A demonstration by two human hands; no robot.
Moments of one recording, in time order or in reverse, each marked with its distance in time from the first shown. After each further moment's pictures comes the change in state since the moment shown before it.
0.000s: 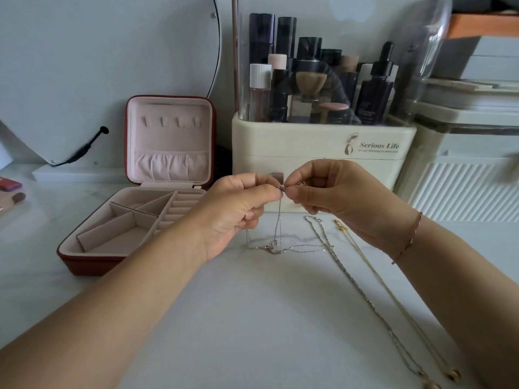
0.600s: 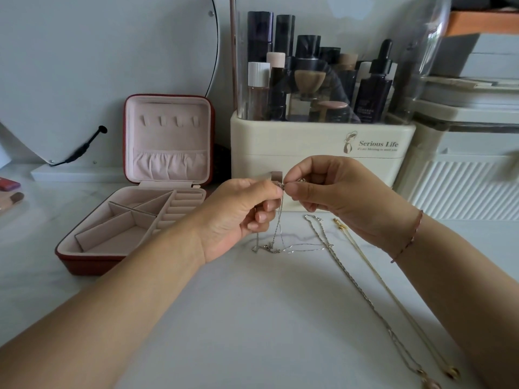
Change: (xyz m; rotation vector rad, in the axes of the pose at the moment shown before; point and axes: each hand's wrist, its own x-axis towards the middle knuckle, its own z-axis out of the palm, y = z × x) left_hand 0.002 -0.003 0.000 -0.080 -0.140 -0.051; right_hand 0.000 -0.001 0.000 0.032 -0.018 -0.041
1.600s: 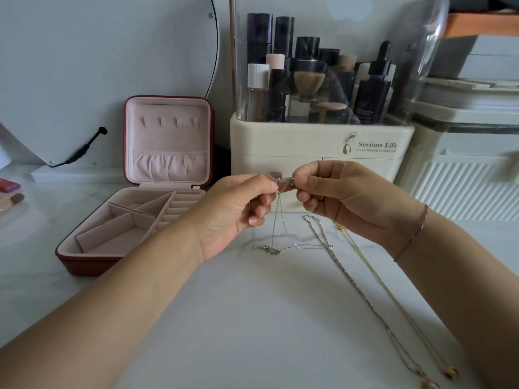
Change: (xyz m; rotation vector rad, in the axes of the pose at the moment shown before) left_hand 0.004 -0.001 -0.002 -0.035 0.073 0.045; right_hand 0.001 0.000 -0.007 0.334 -0.049 0.160
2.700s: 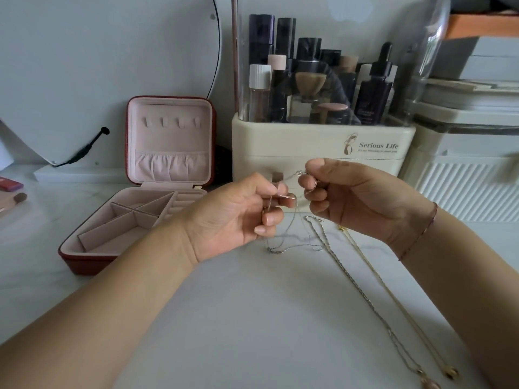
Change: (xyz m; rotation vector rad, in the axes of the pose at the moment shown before) left_hand -0.005 0.006 -0.005 -0.207 -0.306 -0.194; right_hand -0.001 -0.006 -0.004 0.147 -0.051 0.077
